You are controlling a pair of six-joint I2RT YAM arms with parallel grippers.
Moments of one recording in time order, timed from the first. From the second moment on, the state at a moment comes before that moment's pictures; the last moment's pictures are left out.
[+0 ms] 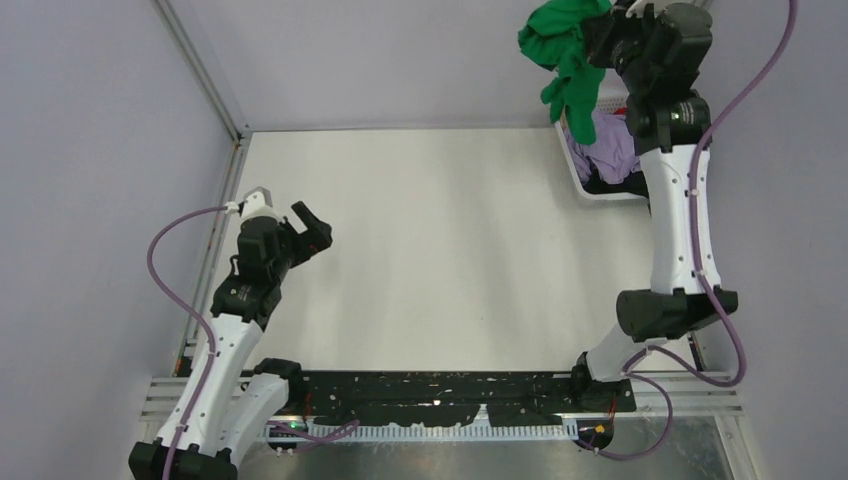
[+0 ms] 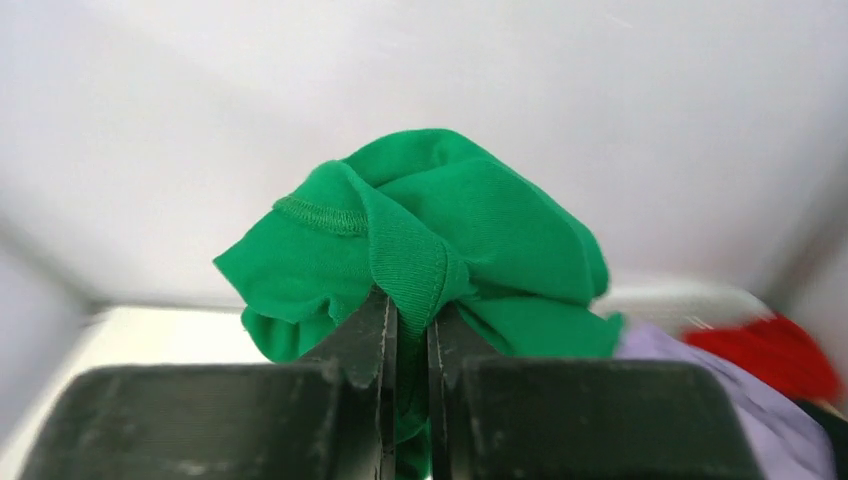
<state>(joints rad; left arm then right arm) -0.15 0.78 0.72 -0.39 -0.12 -0.57 0.04 1.70 2.17 -0.46 -0.02 0.14</state>
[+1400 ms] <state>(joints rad) -0.15 1.19 0.76 -0.36 0.14 -0.65 0.49 1.21 0.99 -0.36 0.10 0.14</state>
